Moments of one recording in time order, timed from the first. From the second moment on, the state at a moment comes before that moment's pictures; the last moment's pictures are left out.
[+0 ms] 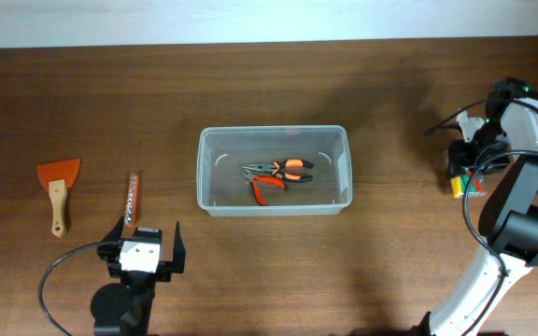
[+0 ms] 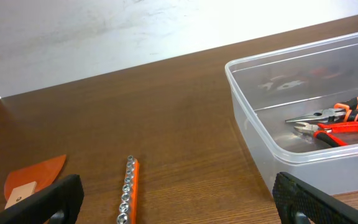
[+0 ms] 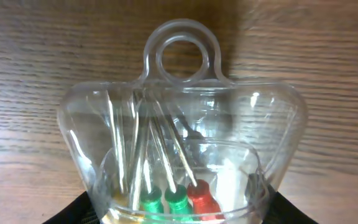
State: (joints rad) left arm -0.01 0.01 0.10 -0.30 0.02 0.20; right arm -0.39 2.21 1.75 -1.17 0.06 -0.44
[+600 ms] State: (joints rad) left arm -0.01 0.01 0.10 -0.30 0.02 0.20; right arm -0.24 2.21 2.13 -1.41 0.05 -0.44
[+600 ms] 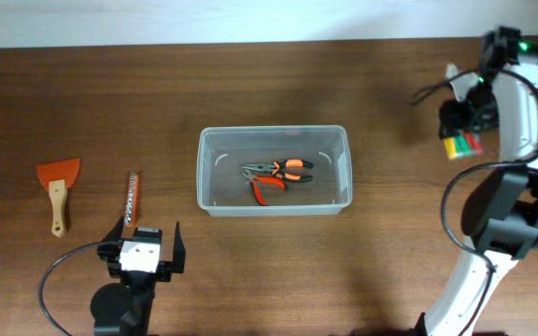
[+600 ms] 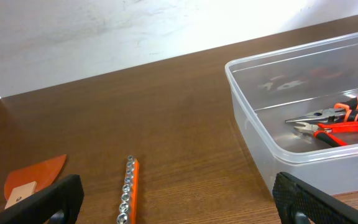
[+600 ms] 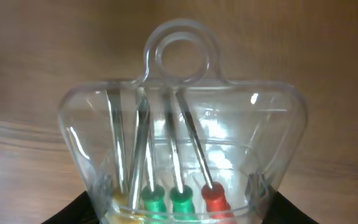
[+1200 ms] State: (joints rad) left arm -0.01 0.01 0.10 -0.30 0.02 0.20; right arm 0.18 2.21 2.49 -1.56 0.04 -0.44
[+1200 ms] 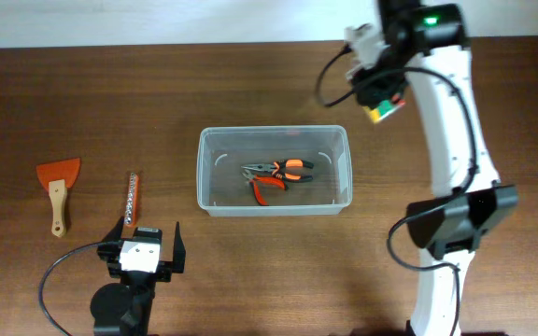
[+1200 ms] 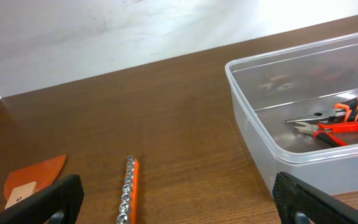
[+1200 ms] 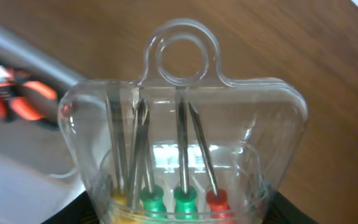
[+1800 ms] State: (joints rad) left arm -0.01 0.01 0.10 -0.30 0.02 0.20; right arm 0.60 2.21 2.49 -1.58 -0.06 -0.44
